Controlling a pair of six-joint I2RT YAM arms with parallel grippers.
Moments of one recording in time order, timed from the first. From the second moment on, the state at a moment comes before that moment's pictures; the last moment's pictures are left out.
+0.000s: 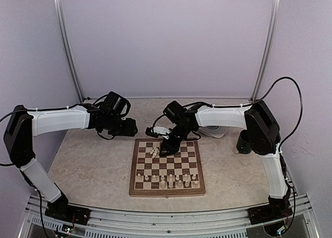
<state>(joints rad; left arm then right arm) -0.62 1.63 1.13 -0.39 -0.08 -0.44 0.83 2.23 1.75 -0.65 -0.40 -0.41</state>
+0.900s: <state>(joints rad) -0.61 1.58 0.99 -0.21 0.09 -0.46 0.85 2.15 1.63 -0.58 -0.40 -0.40</state>
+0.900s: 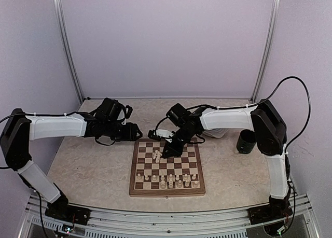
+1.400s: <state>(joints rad) -0.66 1.61 0.96 -0.01 0.37 -0.49 0.81 2.07 1.57 -0.53 -0.48 -0.42</state>
